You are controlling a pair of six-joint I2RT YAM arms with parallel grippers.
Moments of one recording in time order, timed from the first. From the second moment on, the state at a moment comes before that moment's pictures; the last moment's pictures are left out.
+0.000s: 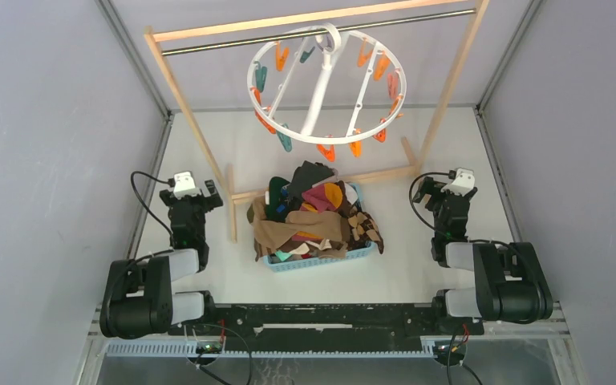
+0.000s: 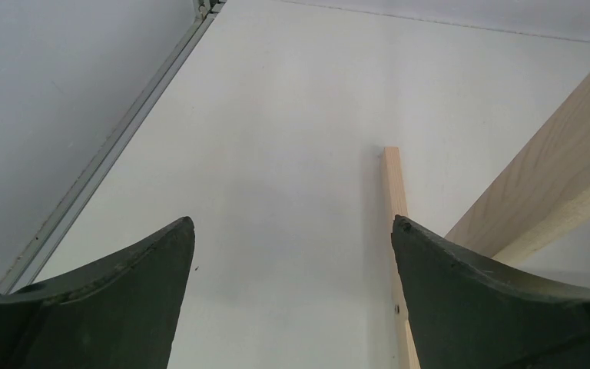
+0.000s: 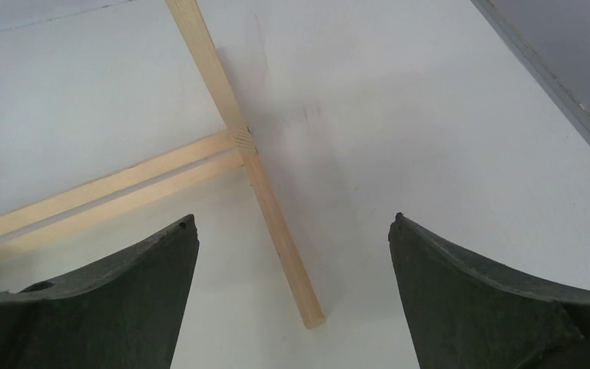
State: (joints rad) left arm 0.07 1.26 0.20 0.99 -0.16 -0.03; right arm 0.00 1.35 0.22 0.94 0.18 0.15
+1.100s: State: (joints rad) left arm 0.11 0.99 1.05 -0.46 0.15 0.04; right arm 0.24 0.74 0.45 0.42 -0.21 0.39
